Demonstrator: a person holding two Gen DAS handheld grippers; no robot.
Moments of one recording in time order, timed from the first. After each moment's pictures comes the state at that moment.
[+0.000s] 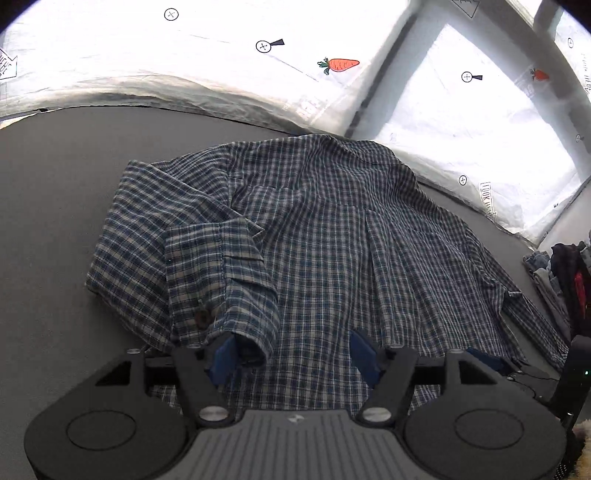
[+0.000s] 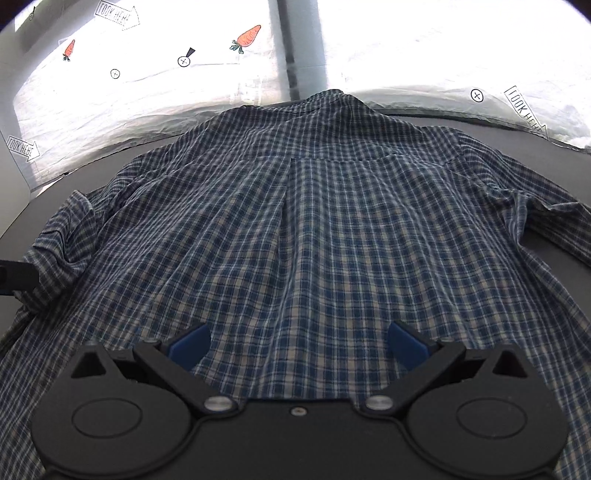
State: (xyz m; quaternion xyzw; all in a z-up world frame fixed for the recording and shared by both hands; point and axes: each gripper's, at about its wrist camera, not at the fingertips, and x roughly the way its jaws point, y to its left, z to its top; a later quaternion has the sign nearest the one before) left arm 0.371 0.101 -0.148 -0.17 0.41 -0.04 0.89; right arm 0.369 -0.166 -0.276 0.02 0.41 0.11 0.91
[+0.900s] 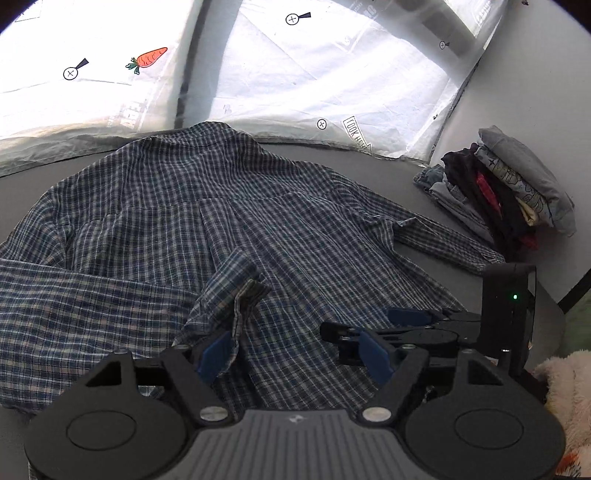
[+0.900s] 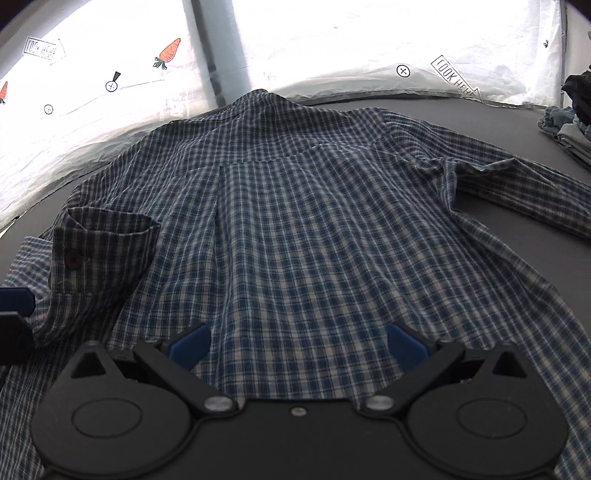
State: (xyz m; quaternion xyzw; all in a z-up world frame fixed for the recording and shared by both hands) left arm 0.389 0.009 -0.144 -0.05 0.41 -0.26 0.87; right arm 0.360 -0.192 -0.277 0.07 0.41 0.00 0.91
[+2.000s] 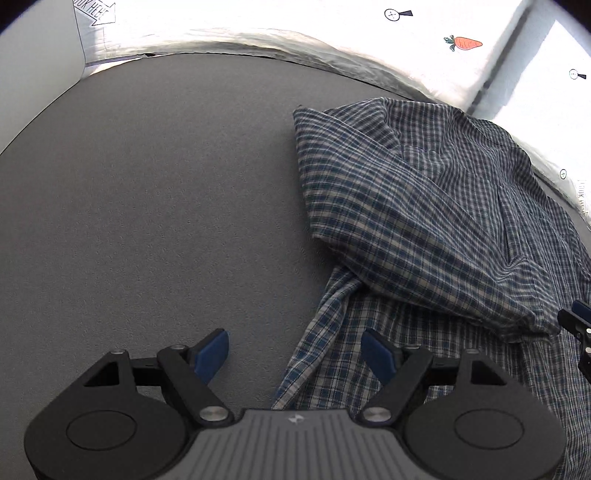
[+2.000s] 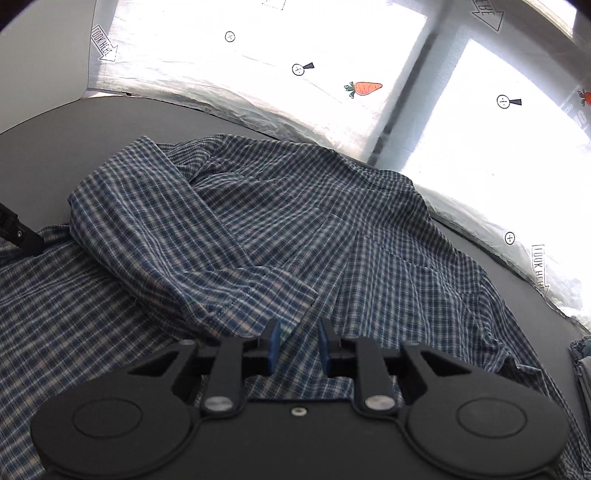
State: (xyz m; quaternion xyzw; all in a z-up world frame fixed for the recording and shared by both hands) left arm 0.337 0.174 -0.194 -0.14 0.50 0.08 0.85; right arm 0.330 -0.084 -0.231 -0.23 0.33 0.15 0.90
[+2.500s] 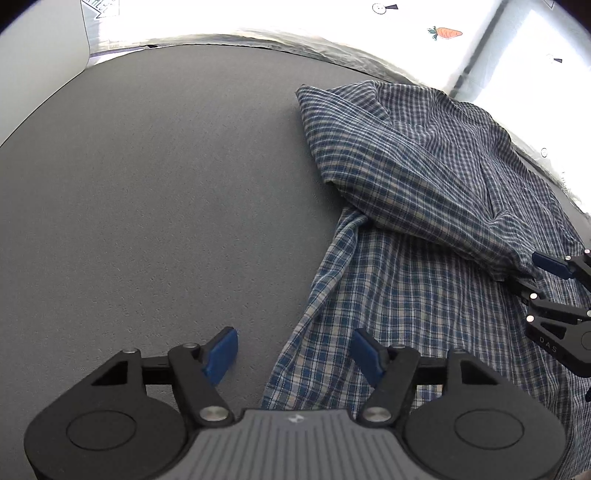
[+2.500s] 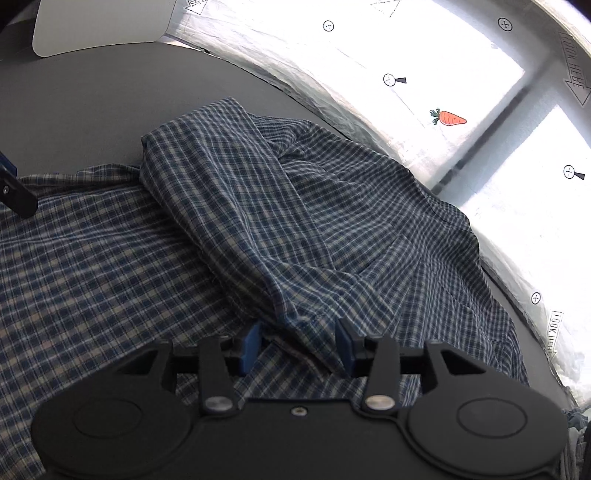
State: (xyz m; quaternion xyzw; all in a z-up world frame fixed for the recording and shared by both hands) left arm 0.279 0.182 -0.198 -0.13 0.50 0.05 0.86; right arm 0.314 -0.031 -0.259 -0.35 0.33 0.20 0.86
